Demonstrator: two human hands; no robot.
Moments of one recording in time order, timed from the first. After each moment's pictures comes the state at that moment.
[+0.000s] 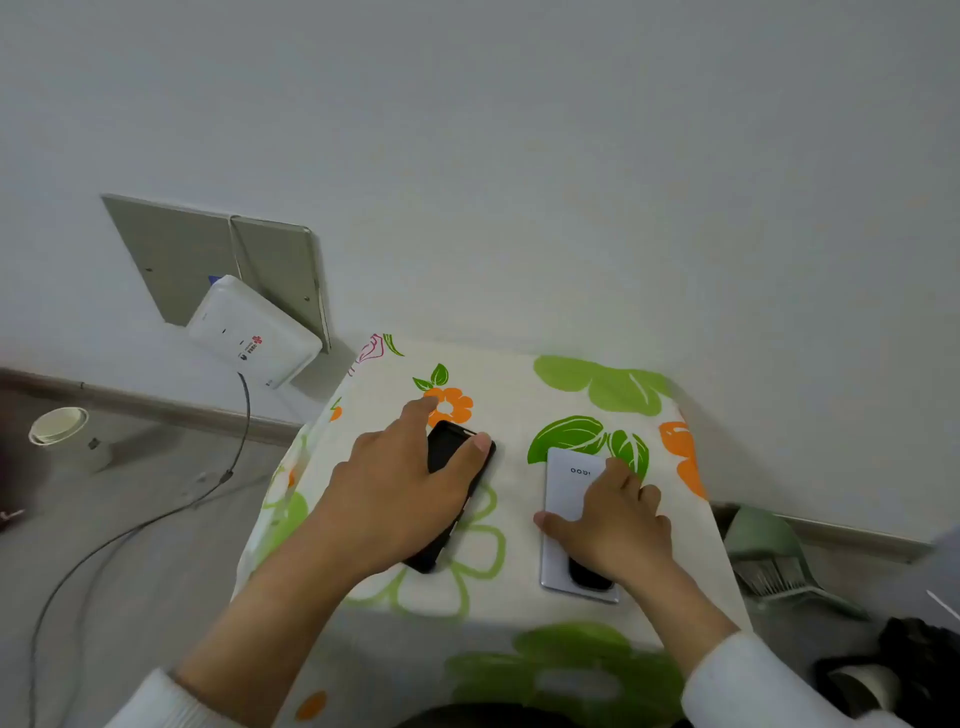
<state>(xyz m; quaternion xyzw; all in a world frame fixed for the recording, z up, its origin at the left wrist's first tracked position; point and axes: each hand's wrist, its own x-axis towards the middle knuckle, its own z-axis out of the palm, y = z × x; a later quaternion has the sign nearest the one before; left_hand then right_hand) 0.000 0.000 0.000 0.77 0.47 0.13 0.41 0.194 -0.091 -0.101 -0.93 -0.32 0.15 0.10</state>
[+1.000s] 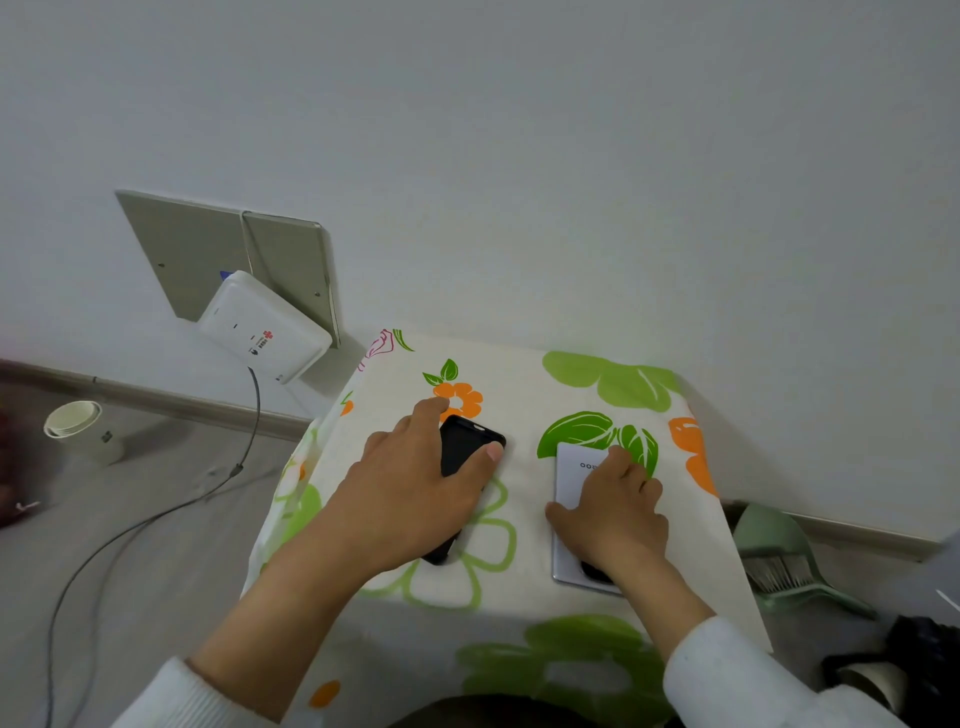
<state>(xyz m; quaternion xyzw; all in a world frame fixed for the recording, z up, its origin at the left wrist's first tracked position) -0.007 0.006 -0.014 0.80 0.45 0.11 0.38 0.183 -0.079 -0.104 -0.94 -0.29 0.12 0.14</state>
